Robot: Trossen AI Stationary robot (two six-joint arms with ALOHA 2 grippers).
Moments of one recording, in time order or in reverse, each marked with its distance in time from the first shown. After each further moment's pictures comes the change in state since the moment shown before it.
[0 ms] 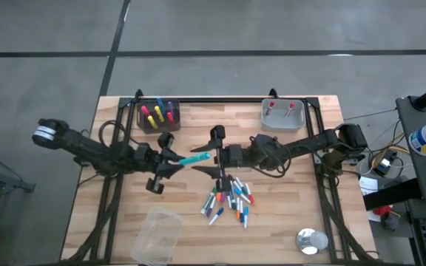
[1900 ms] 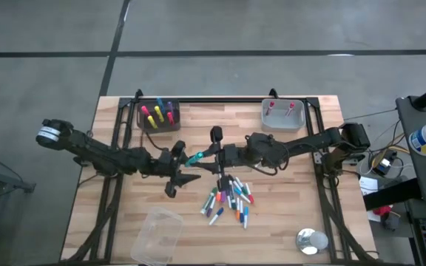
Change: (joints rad) left arm 0.010 0.068 0.018 -0.321 -0.059 -0.151; right arm -0.018 -0.034 0.000 -0.208 -0.011 0.030
